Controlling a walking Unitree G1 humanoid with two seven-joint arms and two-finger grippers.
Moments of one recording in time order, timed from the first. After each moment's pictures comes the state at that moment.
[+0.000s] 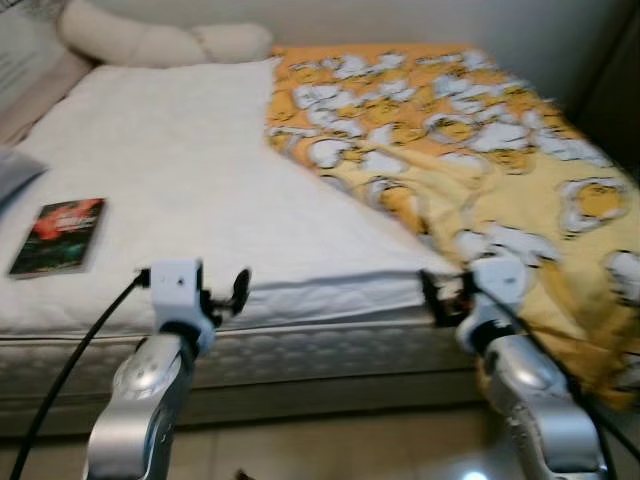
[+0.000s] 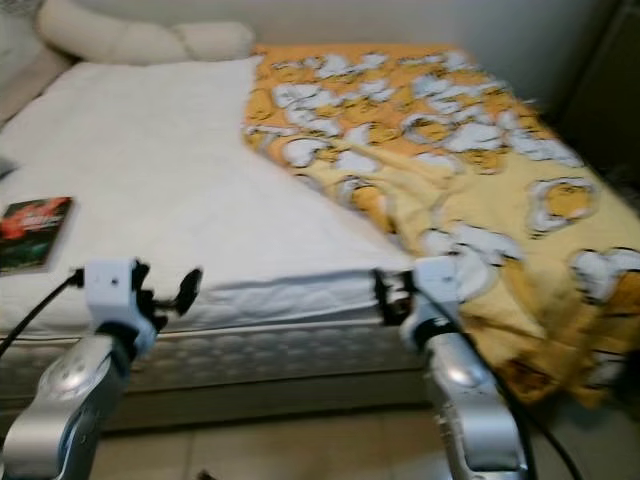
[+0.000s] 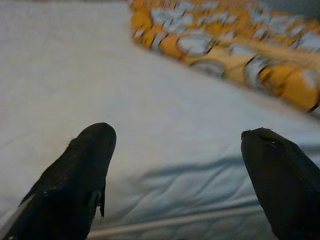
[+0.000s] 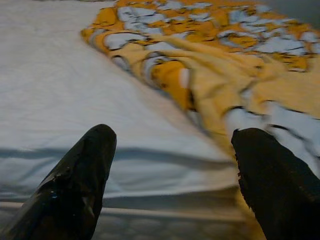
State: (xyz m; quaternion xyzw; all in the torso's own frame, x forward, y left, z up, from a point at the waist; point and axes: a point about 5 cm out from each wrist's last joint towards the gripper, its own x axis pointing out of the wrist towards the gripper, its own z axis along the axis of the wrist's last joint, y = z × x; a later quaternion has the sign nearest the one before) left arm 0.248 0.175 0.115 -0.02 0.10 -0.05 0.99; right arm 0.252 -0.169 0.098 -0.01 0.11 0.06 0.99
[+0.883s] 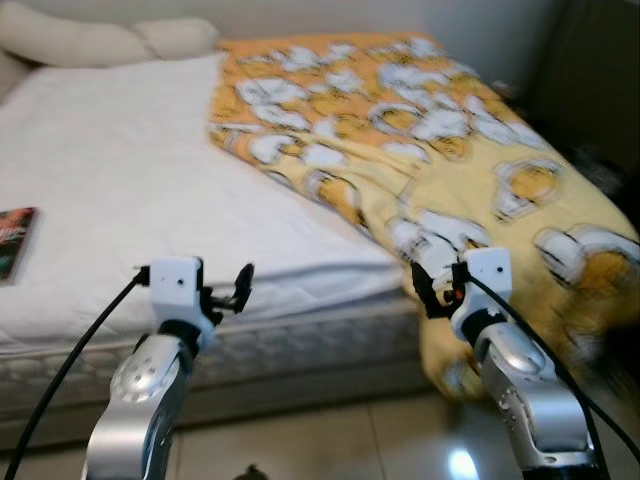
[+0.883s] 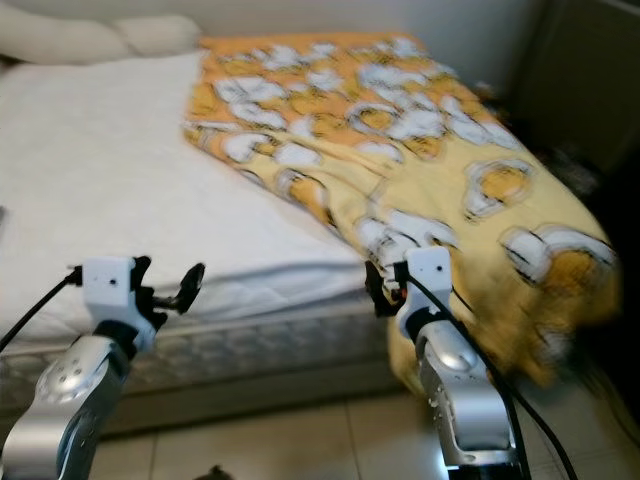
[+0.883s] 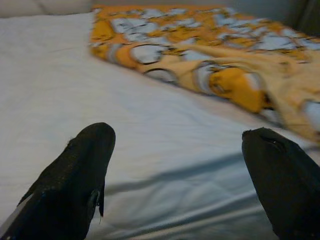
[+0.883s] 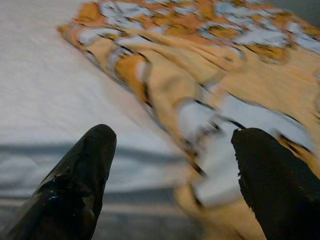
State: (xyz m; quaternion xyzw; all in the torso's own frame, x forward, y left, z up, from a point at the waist) left arm 0.240 0.179 0.109 -0.01 0.08 -0.06 0.99; right arm 0.266 -0.157 0.099 -0.01 0.11 0.09 0.99
